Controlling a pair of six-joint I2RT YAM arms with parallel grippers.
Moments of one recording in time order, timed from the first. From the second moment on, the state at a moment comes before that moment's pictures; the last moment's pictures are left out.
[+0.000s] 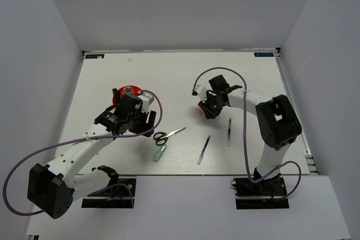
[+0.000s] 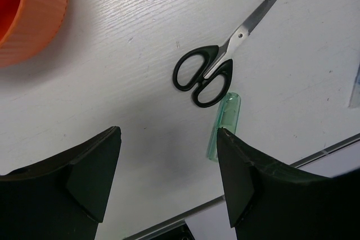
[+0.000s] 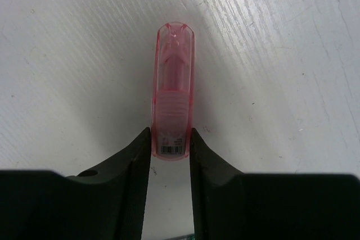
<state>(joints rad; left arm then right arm) -0.53 1.07 0.81 -0.68 0.04 -0.15 0.49 1.82 1.12 -0.44 -0.30 -0.54</state>
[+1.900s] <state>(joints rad) -0.60 1.37 0.82 0.14 0.44 -1.00 0.54 1.30 0.93 -0.45 -0.60 -0.45</state>
